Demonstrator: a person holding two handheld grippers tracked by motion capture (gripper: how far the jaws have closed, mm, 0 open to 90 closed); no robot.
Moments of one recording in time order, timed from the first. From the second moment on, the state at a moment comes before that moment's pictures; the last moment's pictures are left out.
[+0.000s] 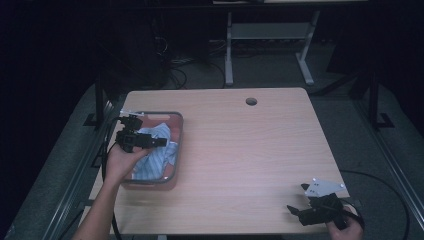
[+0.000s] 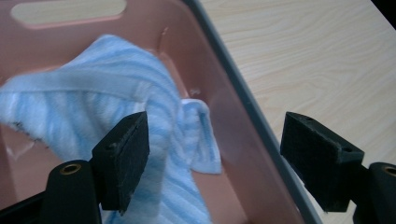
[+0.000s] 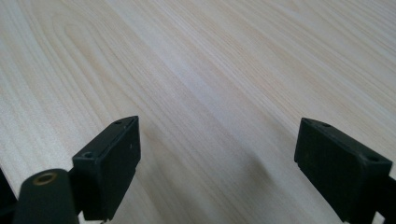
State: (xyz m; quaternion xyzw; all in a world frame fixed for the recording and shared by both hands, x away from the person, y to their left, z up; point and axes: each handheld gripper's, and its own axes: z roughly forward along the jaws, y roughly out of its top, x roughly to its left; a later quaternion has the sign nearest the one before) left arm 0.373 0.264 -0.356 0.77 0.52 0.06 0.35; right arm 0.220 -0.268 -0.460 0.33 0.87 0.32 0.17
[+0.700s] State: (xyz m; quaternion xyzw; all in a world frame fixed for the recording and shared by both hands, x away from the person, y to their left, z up) left arm 0.392 0.261 -0.390 0.78 0.58 0.08 0.23; right arm 0.219 -0.265 -0.459 0.32 0.87 0.32 0.17
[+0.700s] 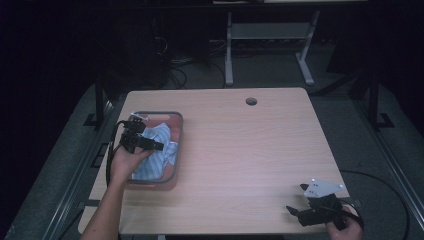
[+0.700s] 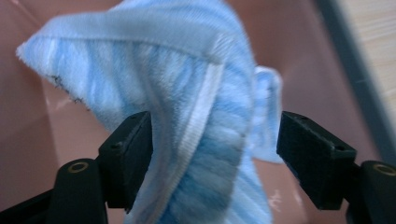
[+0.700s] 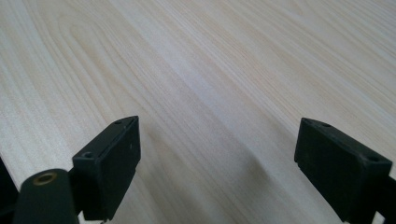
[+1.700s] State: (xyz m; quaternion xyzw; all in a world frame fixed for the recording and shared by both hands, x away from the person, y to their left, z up) left arm 0.404 0.243 -0.418 0.81 0.57 0.06 0.12; right arm 0.220 -0.264 -0.460 0.32 0.87 0.32 0.17
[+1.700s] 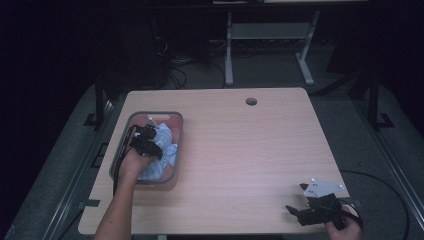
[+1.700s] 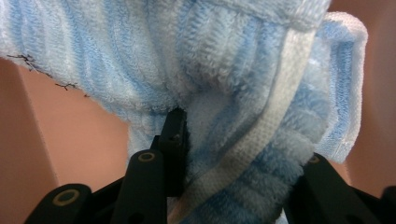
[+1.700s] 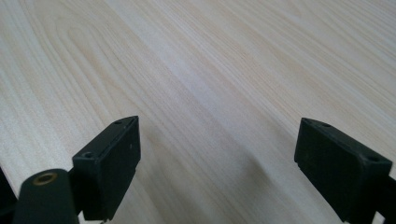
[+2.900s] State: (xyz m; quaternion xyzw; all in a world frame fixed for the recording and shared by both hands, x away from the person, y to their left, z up) left arm 0.366 0.275 -0.369 0.77 0.56 0.04 0.31; right arm 0.218 -0.270 -0.455 0.35 0.86 0.33 0.18
